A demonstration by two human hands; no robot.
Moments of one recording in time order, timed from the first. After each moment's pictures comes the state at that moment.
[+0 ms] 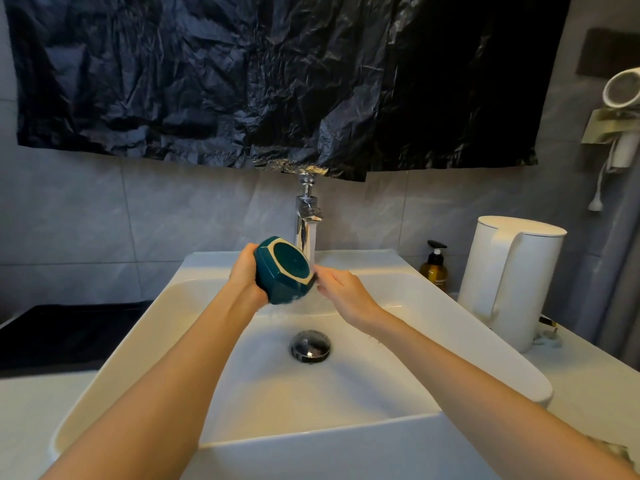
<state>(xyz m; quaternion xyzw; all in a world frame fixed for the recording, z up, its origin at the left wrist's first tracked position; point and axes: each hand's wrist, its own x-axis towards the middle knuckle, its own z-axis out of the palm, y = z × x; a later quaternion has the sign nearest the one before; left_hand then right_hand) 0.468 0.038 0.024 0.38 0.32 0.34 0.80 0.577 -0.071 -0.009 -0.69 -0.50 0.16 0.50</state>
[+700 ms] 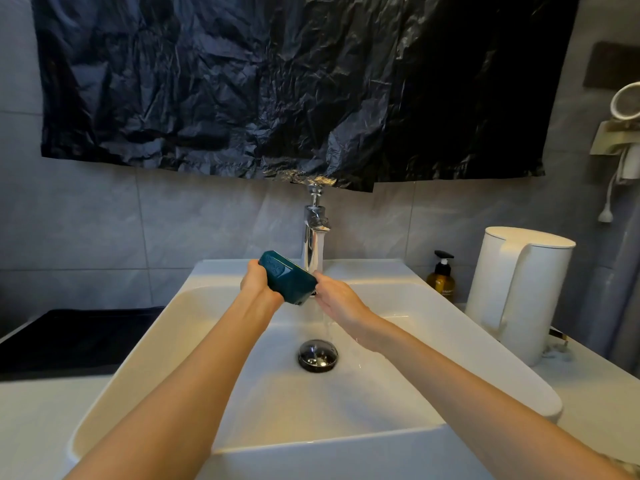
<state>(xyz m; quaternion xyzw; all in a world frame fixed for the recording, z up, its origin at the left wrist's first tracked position) 0.474 0.039 0.024 0.28 0.35 0.42 0.79 0.557 -0.069 -0.003 -0.66 -0.46 0.28 0.53</state>
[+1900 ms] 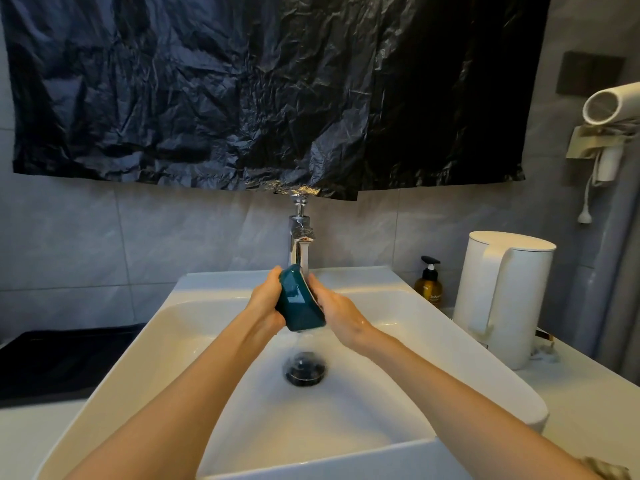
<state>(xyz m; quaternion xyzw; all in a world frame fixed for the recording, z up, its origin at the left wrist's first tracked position) 0.496 0.014 0.022 0.41 0.33 0.35 0.78 0.577 -0.075 -0.003 -0.67 -0.49 0.22 0.52</state>
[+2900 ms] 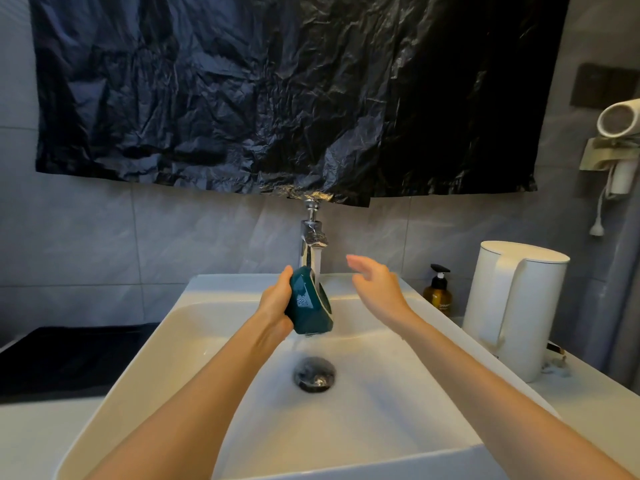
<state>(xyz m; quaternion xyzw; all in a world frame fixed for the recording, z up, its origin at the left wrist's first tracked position) 0.485 0.011 0.025 0.43 0.31 0.33 0.78 0.607 -0.092 0.033 -0.73 -0.46 0.01 0.50</state>
